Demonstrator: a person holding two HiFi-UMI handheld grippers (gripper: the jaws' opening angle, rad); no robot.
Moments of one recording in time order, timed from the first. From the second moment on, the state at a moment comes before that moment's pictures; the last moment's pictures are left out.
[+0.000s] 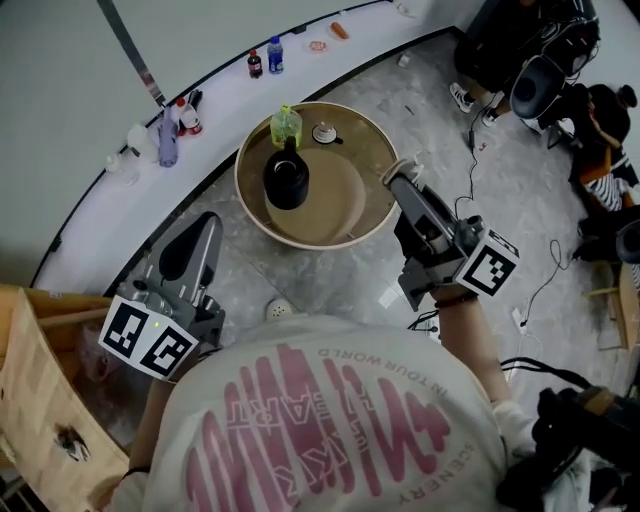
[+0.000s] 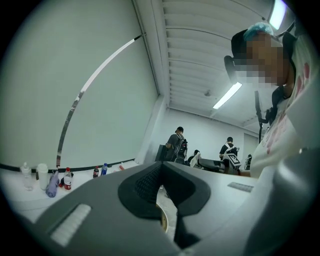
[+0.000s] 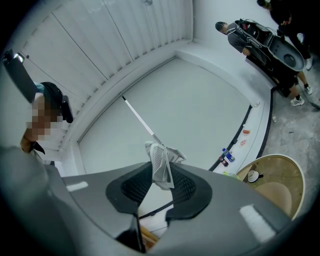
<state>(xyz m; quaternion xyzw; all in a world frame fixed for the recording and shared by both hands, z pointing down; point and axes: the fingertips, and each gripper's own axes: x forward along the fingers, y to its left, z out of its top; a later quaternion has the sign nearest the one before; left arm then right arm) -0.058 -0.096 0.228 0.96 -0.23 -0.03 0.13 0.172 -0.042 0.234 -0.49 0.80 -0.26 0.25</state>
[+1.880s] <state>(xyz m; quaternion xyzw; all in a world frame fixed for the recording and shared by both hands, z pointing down) -0.053 -0.255 0.320 0.90 -0.32 -0.01 0.29 0.144 -0.273 0.478 -0.43 0.79 -0.43 -0.02</state>
